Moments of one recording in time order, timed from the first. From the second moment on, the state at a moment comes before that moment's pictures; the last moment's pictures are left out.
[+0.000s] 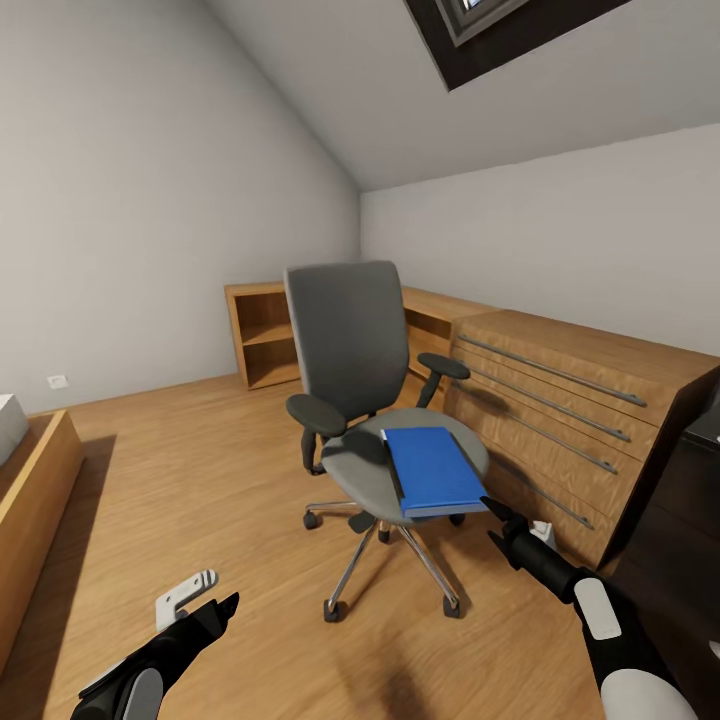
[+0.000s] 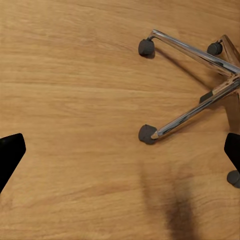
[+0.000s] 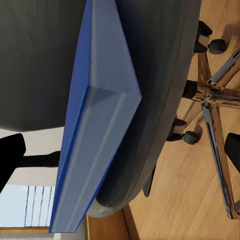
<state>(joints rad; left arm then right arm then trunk) -0.02 -0.14 0.23 -1.58 0.35 0.68 0.16 -0.55 -0.04 -0.62 -0.73 -0.56 0.68 0.60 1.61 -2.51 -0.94</state>
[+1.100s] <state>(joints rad) -0.02 -0.14 0.23 -1.58 0.35 0.68 0.16 -0.55 -0.04 -0.62 -0.73 -0.56 0.68 0.60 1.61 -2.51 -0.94</state>
